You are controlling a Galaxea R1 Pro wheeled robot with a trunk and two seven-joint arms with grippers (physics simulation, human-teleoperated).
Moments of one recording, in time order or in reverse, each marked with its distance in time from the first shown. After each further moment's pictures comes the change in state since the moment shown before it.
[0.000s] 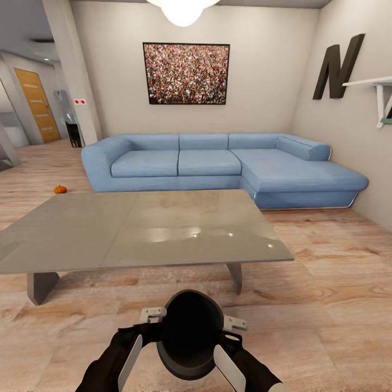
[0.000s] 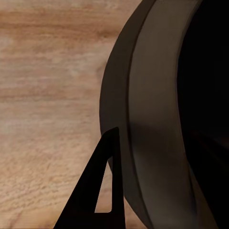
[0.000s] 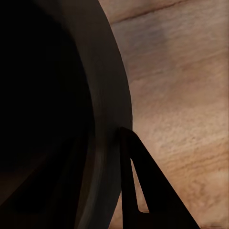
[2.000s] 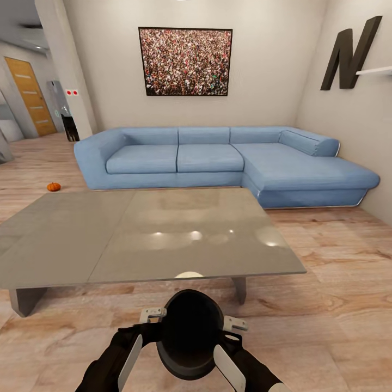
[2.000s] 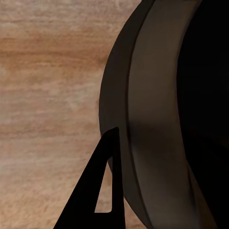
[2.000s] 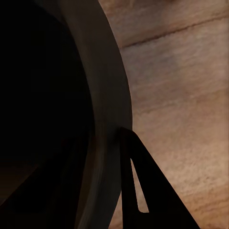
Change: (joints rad) left arm 0.000 0.000 0.000 0.000 0.000 0.001 0.000; right arm 0.000 0.000 0.000 0.000 -0.001 0.000 0.000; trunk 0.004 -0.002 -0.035
